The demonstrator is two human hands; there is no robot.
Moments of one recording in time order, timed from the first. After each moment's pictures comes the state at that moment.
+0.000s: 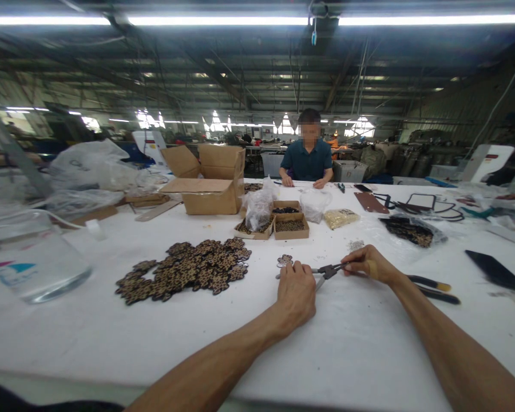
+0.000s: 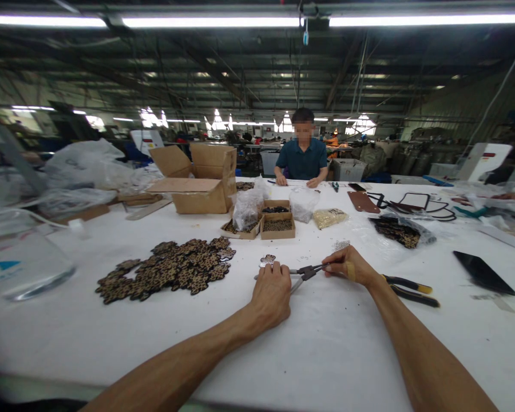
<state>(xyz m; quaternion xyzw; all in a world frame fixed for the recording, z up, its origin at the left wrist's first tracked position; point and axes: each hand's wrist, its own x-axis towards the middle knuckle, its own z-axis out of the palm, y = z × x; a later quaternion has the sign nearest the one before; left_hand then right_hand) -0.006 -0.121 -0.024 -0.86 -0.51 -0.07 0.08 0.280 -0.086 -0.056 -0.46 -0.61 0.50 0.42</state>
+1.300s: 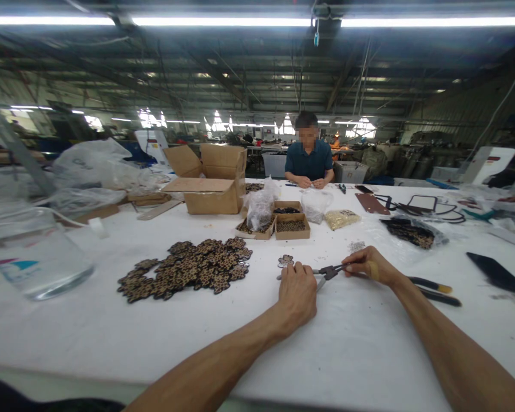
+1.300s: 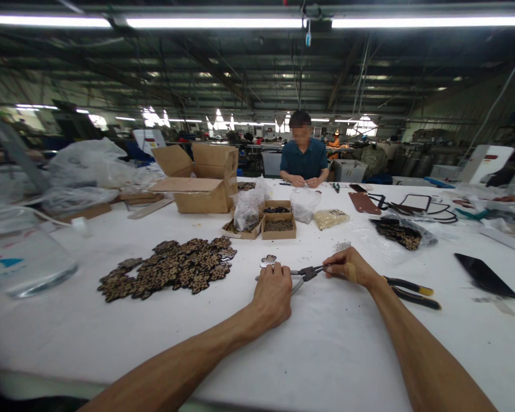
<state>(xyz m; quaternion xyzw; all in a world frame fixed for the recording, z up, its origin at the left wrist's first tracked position) -0.006 -0.122 -0.024 -0.85 -0.51 -0.06 0.07 0.279 -0.086 -0.057 -0.46 -0.60 0.51 0.42</state>
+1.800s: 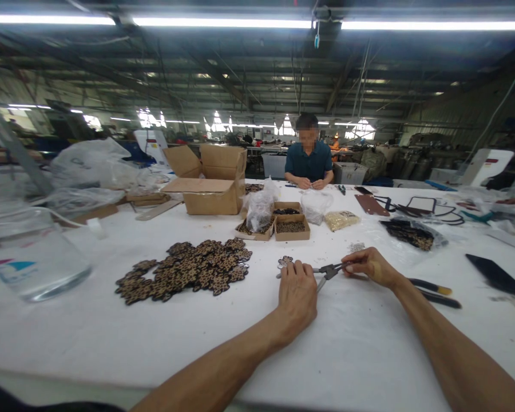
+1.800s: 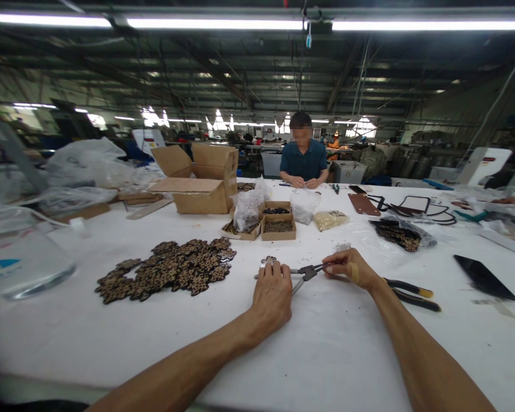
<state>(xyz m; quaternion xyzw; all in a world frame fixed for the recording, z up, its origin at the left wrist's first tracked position) -0.006 -0.128 -0.019 -0.84 -0.52 -0.10 0.12 0.279 -0.085 -0.057 -0.44 -0.60 0.50 0.44</state>
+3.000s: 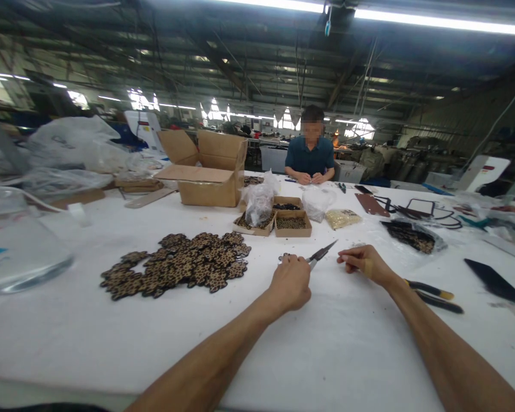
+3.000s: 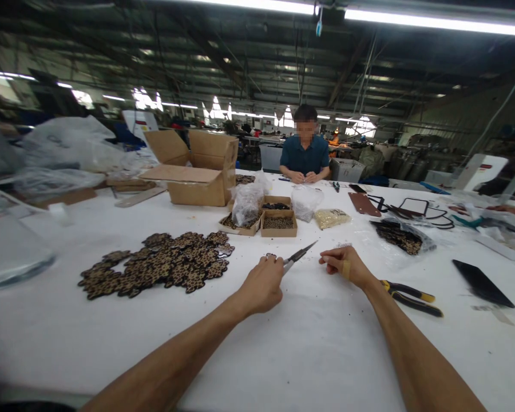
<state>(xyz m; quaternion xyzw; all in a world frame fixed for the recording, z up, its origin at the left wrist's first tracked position) -0.035 -0.099 0.017 -0.87 -0.49 -0.04 -0.05 0.257 -0.061 -0.070 -0.49 -0.58 0.44 0.48</state>
